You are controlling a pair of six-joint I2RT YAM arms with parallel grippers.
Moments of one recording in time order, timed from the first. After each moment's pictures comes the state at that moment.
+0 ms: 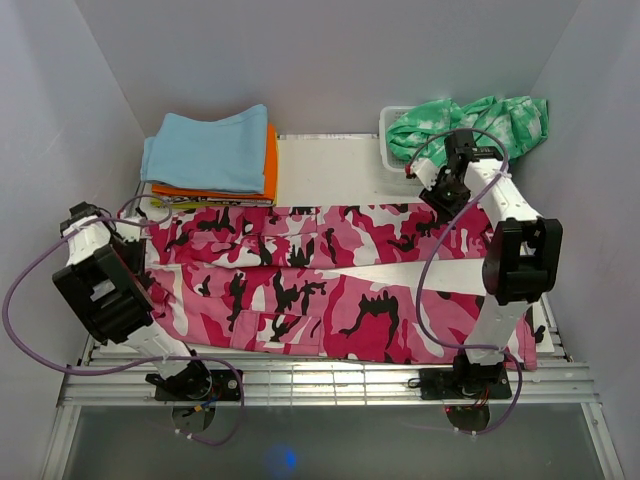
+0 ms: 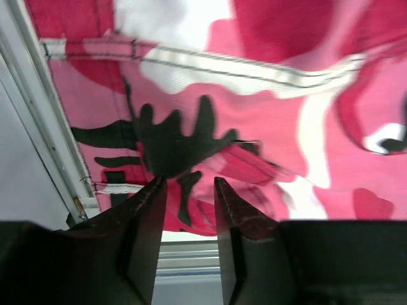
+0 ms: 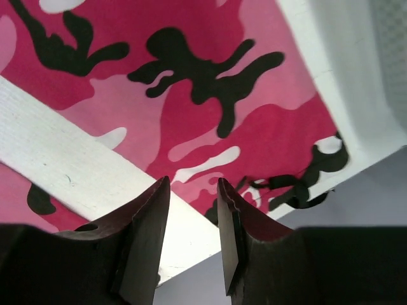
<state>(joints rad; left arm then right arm) 0.63 1.70 1.22 -0.97 0.12 0.62 0.09 1.86 1.58 -1.01 -0.08 -0.90</state>
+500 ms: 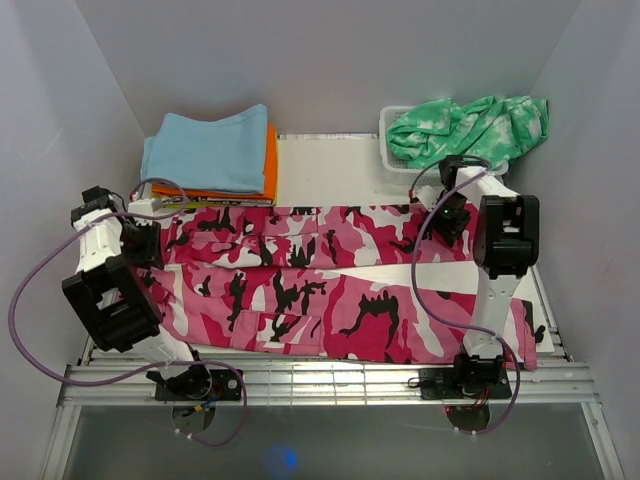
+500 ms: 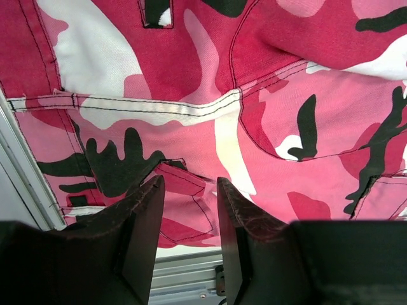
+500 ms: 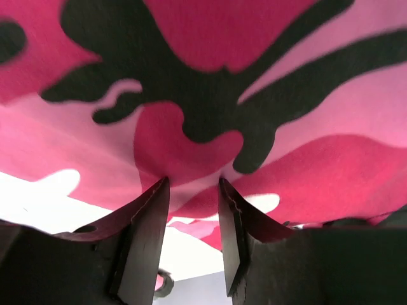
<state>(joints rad) 0.51 1.60 1.25 -1.00 0.26 0.55 0.04 2.13 1.62 -1.02 0.03 -0.86</state>
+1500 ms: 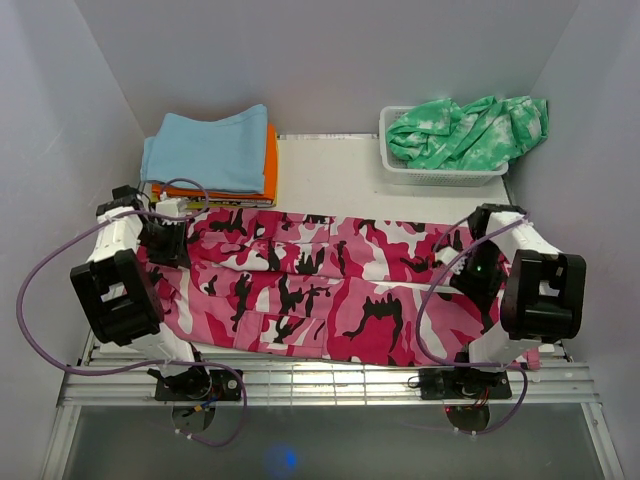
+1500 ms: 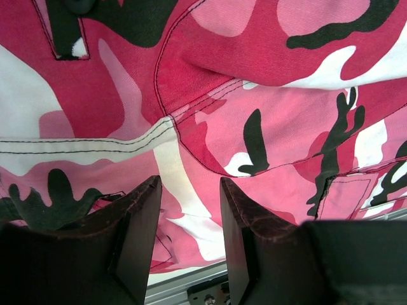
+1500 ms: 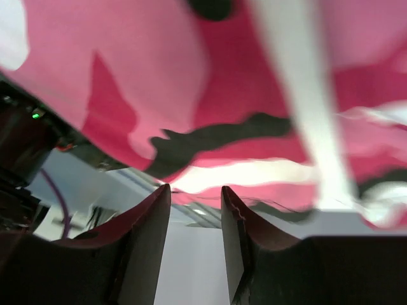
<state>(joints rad) 0.38 1.62 1.19 -0.97 0.37 0.50 -0.08 1.58 1.06 -1.29 0.04 -1.10</state>
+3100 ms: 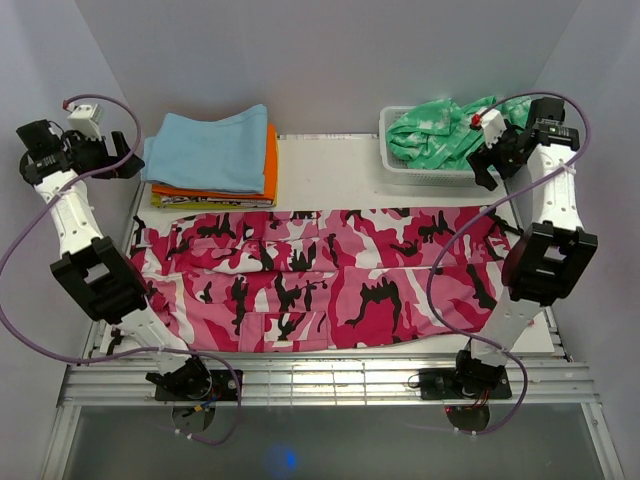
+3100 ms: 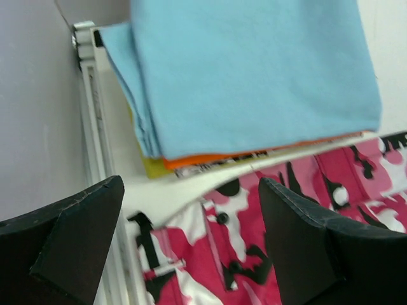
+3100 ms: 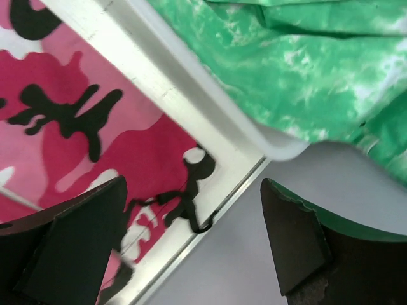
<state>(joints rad) 0.58 1.81 1.83 -0.68 0.76 0.38 -0.24 1.85 1.87 -0.95 -0.42 -0.97</state>
